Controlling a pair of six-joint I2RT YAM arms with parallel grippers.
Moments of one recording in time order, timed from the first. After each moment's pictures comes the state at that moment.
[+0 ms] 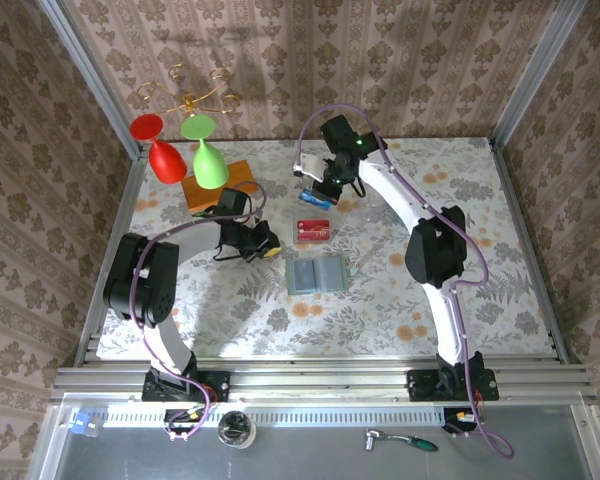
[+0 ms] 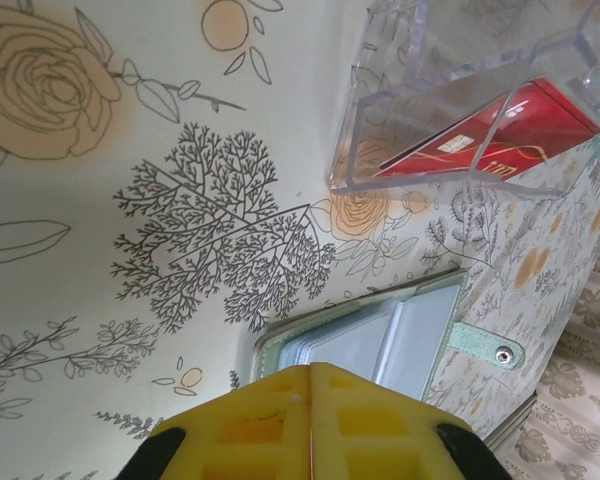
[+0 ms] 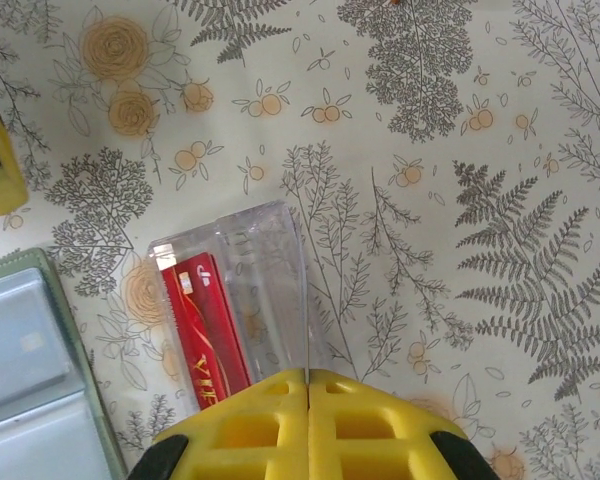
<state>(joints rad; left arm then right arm) -0.37 1.76 1.02 -0.36 0.61 -0.75 0.43 2.30 2.29 -1.11 -0.29 -0.77</state>
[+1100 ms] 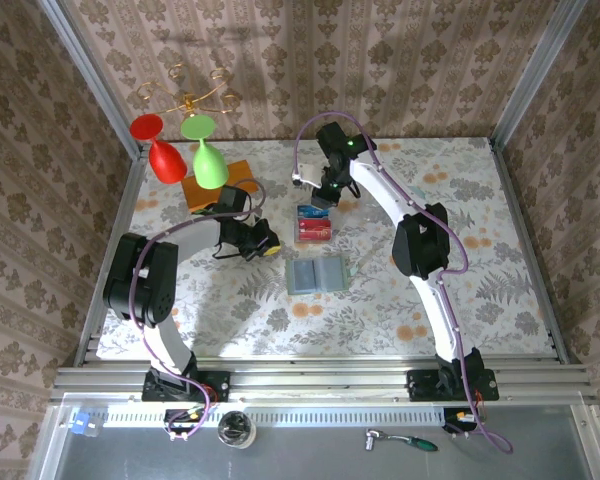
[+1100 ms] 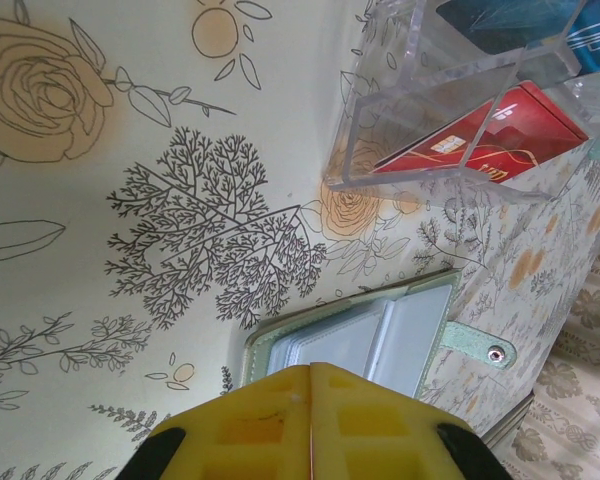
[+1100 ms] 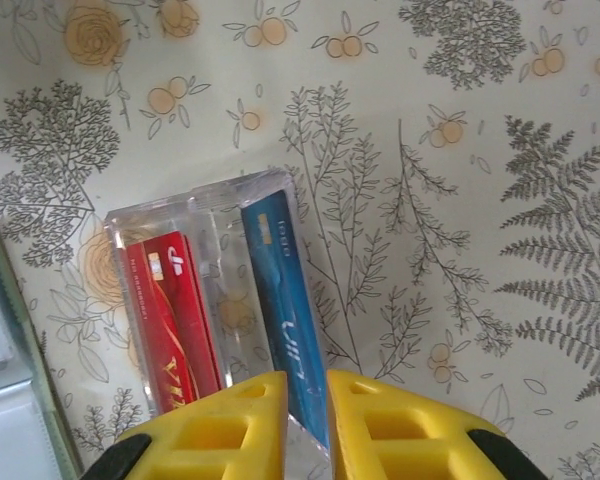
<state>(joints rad) -0.37 1.76 1.05 -0.39 0.61 -0.75 0.43 2.42 2.39 -1.18 -0.26 -0.82</state>
